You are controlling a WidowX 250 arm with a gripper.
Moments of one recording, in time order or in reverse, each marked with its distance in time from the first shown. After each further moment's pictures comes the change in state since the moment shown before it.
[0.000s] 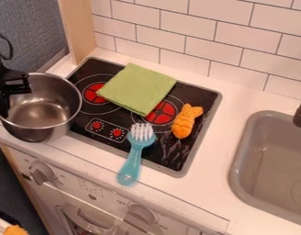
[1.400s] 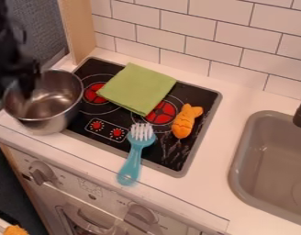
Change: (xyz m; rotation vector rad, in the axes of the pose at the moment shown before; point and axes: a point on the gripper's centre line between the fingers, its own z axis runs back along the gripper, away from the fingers) arm 0.031 -0.029 0.025 -0.038 -0.116 -0.225
